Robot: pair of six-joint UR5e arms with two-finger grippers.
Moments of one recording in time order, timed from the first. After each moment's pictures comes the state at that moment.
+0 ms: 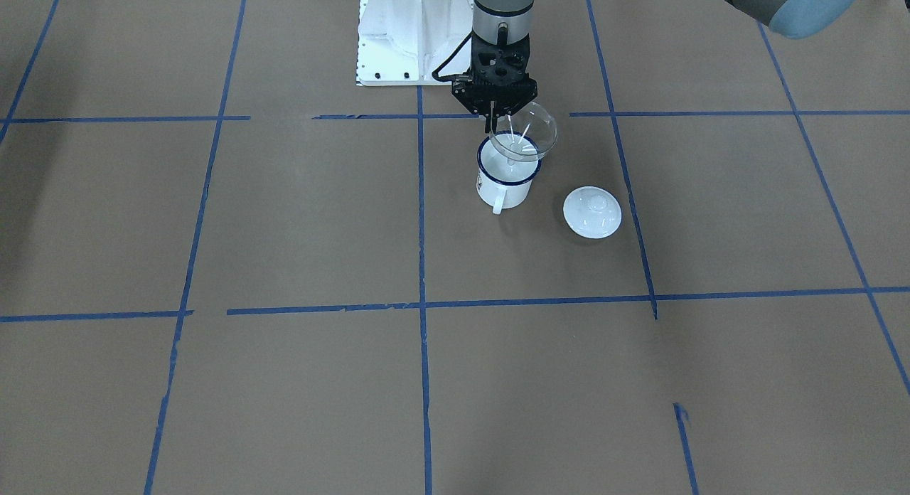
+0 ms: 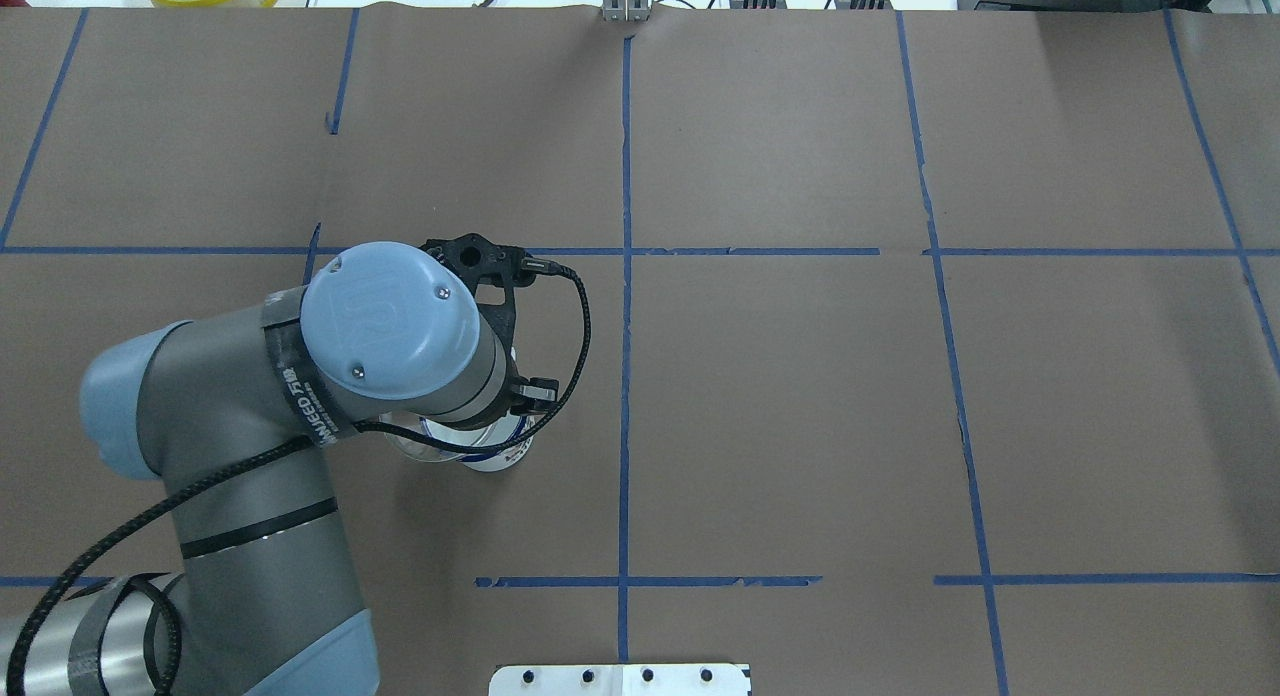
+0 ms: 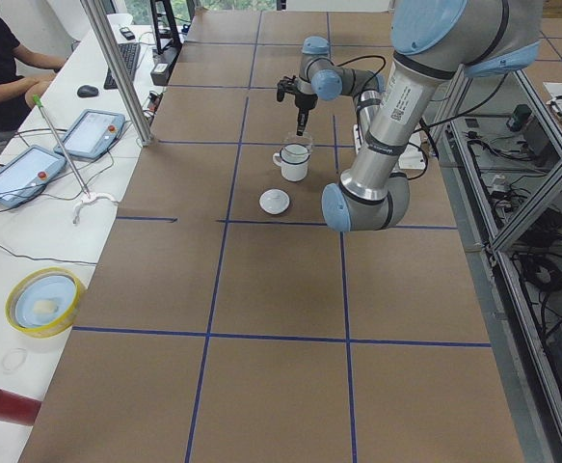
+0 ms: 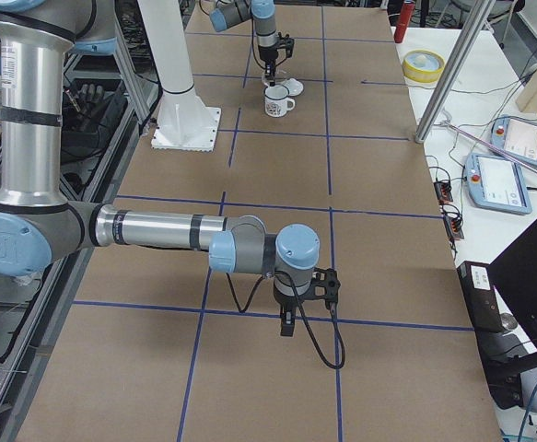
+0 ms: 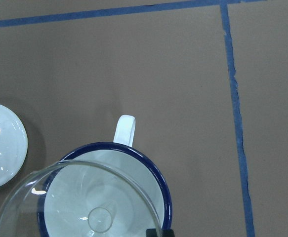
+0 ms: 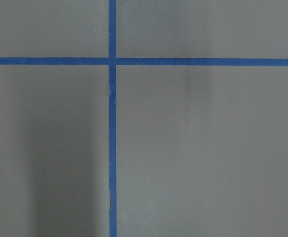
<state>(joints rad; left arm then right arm) -0.45 -2.21 -2.04 -1.24 -1.74 -1.18 1.57 -1.68 1.66 -1.57 2.29 0.01</state>
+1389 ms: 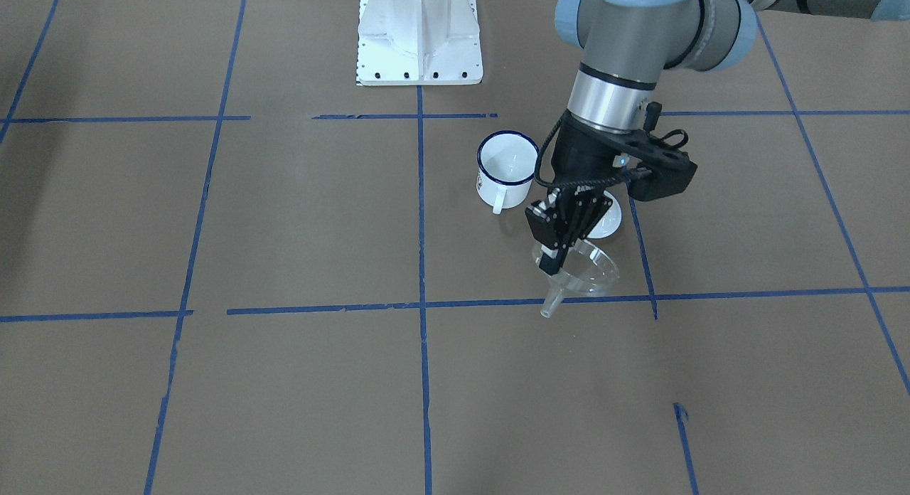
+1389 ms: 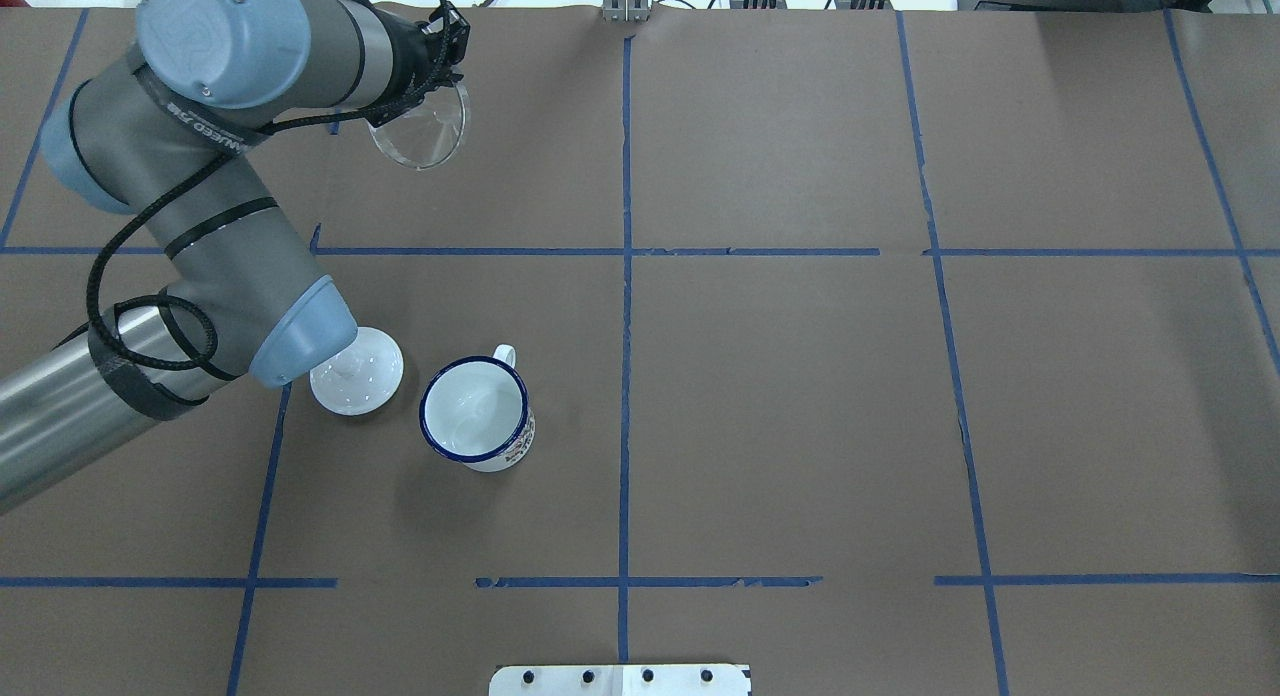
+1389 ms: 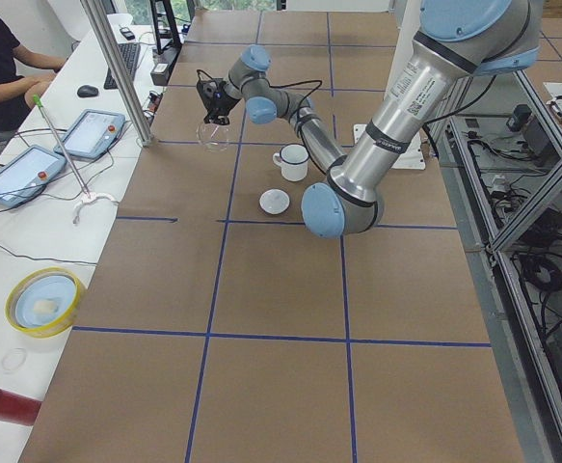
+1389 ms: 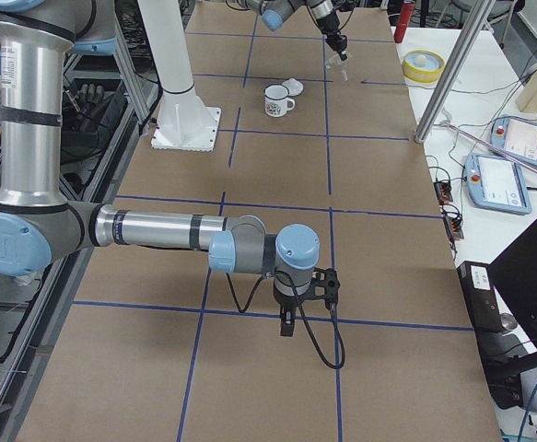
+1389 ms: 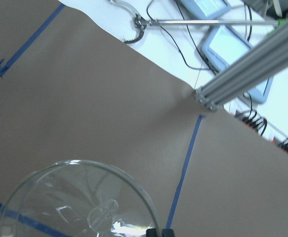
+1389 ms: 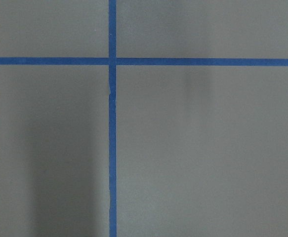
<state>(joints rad) -0.80 -2.21 -1.63 -2.01 -1.56 -1.84 1.57 -1.68 1.66 -1.57 2.29 0.01</state>
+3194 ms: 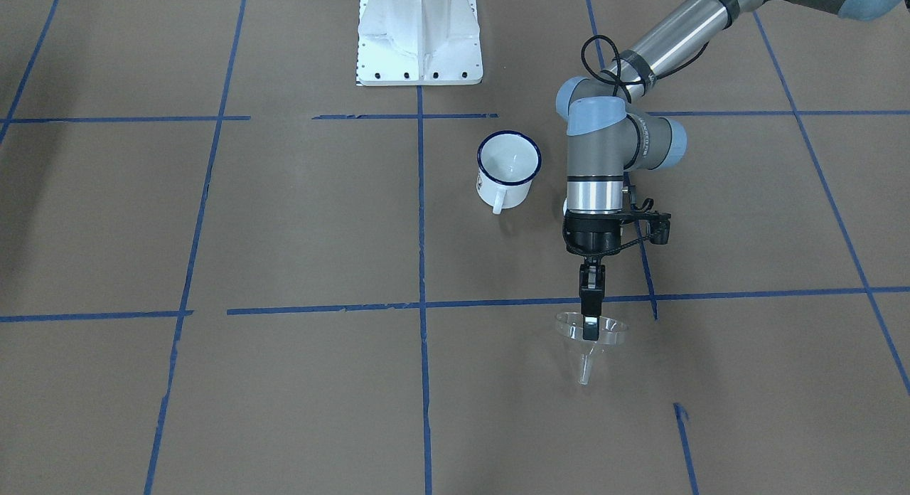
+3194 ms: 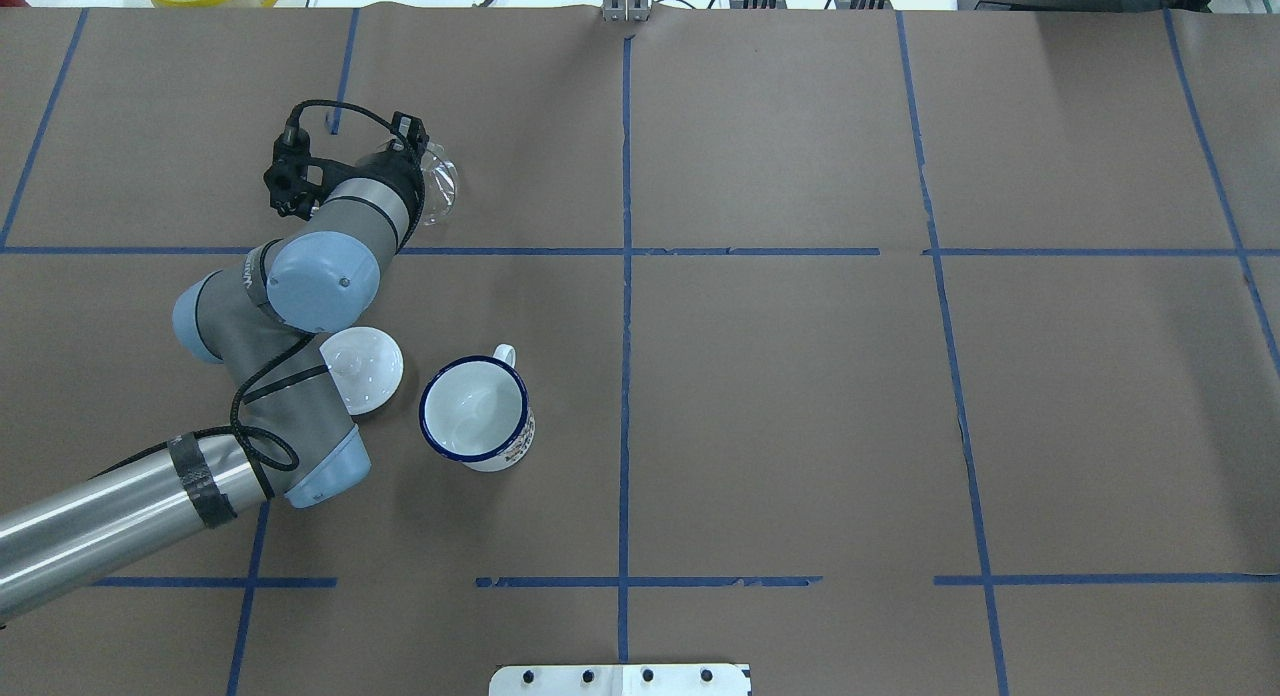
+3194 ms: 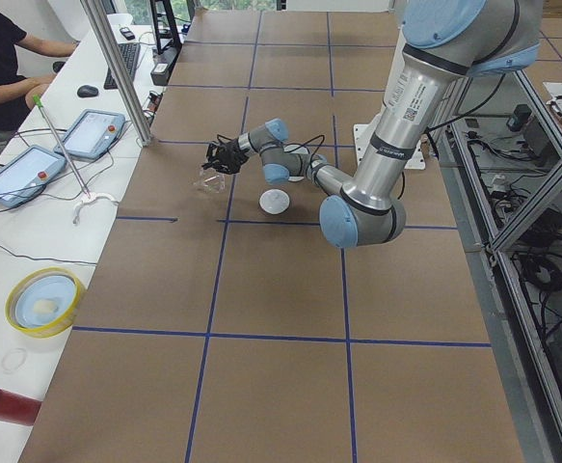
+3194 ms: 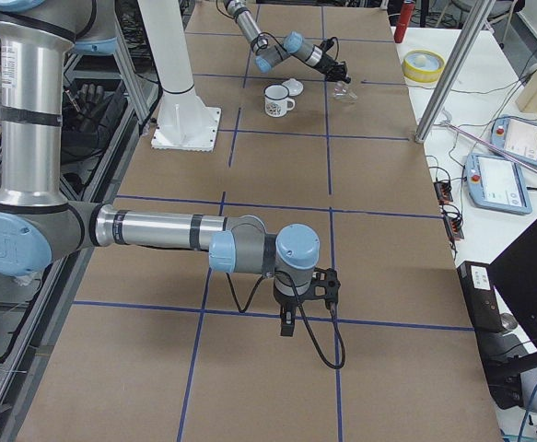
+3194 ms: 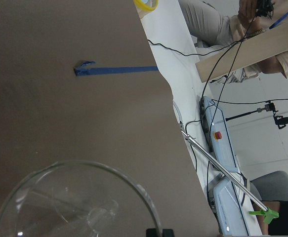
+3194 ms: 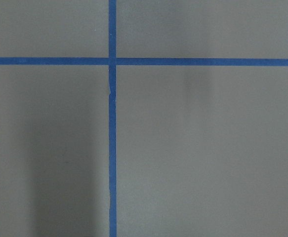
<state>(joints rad) -0.61 -2.11 -1.38 -2.37 -1.06 -2.30 1.57 -1.68 1.66 -1.57 2.29 0.01</state>
